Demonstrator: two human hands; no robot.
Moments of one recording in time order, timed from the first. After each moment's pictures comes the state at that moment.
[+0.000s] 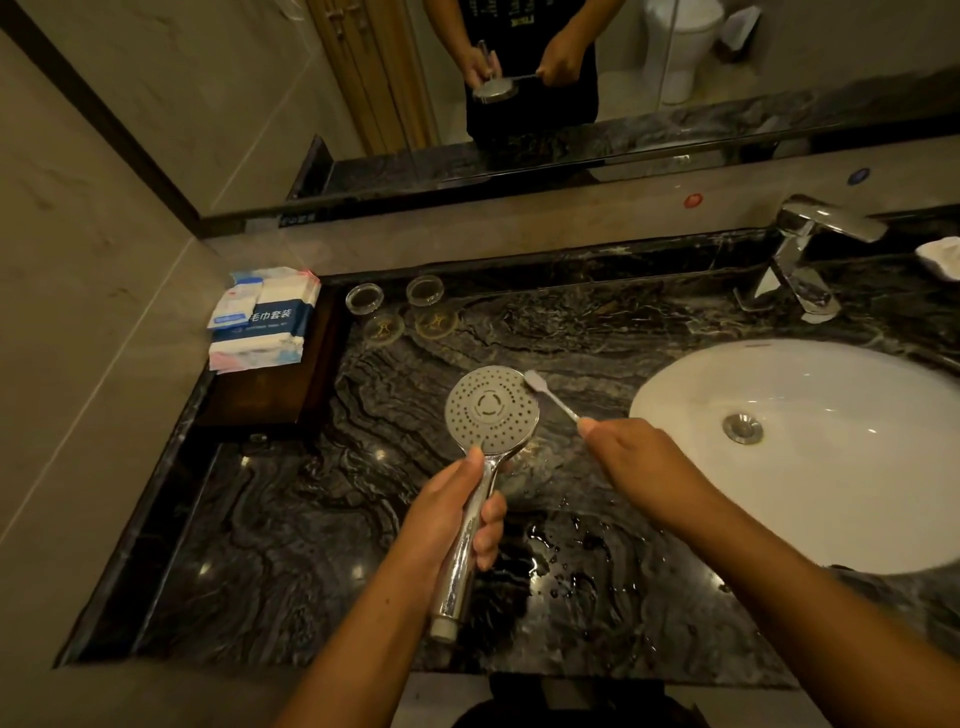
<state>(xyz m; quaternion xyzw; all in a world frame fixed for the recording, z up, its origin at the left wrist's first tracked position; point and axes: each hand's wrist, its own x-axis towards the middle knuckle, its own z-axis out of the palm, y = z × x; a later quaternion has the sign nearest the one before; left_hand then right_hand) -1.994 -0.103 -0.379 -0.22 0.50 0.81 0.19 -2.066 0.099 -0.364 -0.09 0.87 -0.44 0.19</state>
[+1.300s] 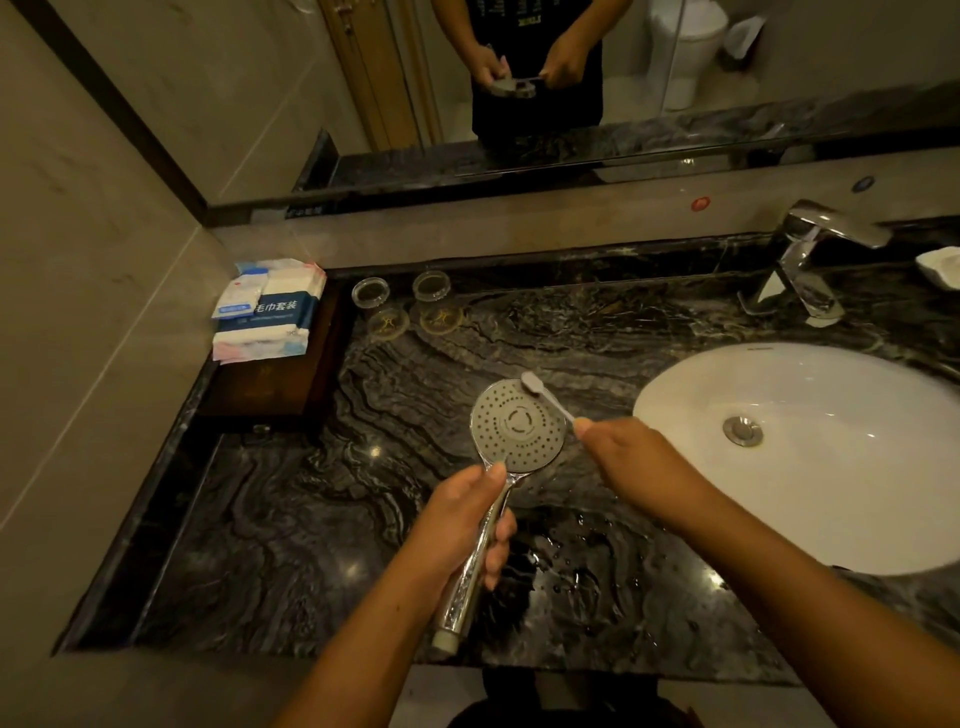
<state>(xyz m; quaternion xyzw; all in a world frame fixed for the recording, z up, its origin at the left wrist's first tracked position) -1.979 -0.102 -0.374 -0.19 0.60 0.75 0.20 -2.063 0.086 -0.361 -0.08 0.87 -0.43 0.22</state>
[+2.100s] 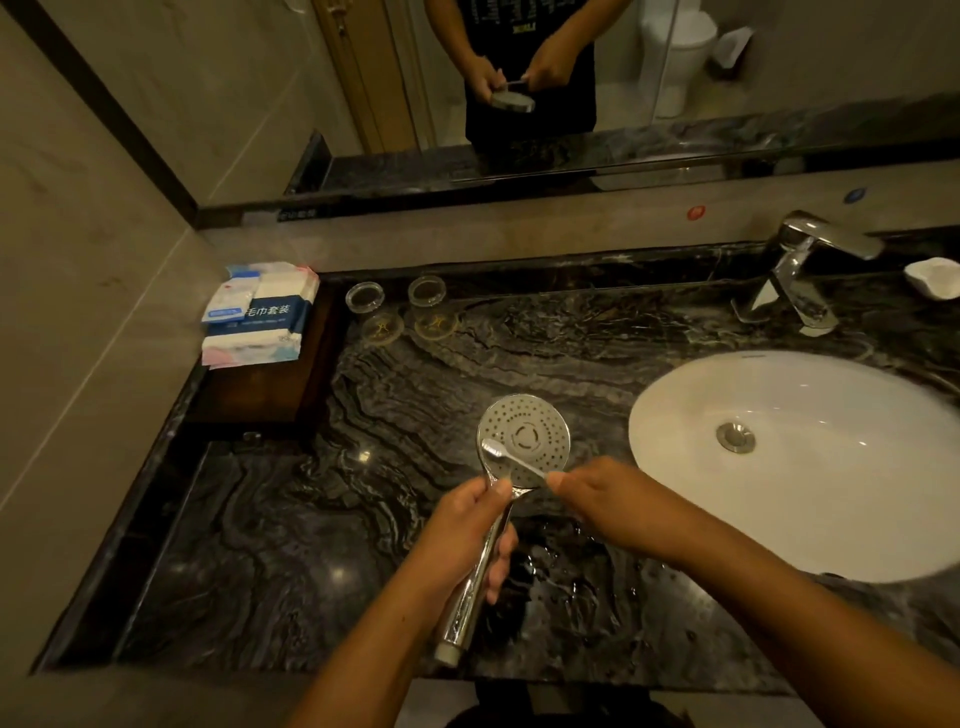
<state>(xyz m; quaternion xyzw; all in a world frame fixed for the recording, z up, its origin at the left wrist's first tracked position) -1.983 -0.102 -0.382 -0.18 0.62 0.73 0.21 -2.052 0.079 -0.363 -0.14 0.86 -0.36 0.32</state>
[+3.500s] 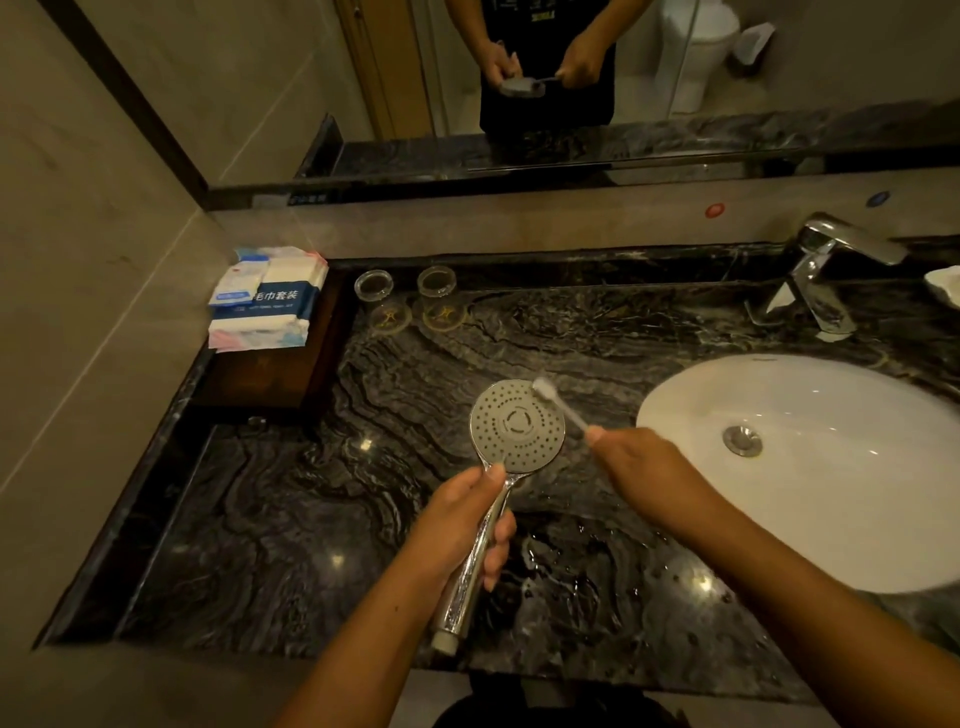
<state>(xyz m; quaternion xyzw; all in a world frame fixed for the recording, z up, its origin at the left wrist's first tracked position) -1.983 -0.110 -0.385 -0.19 0.57 0.77 0.20 -2.067 0.087 -0.366 -0.10 0.89 -0.40 0.22</state>
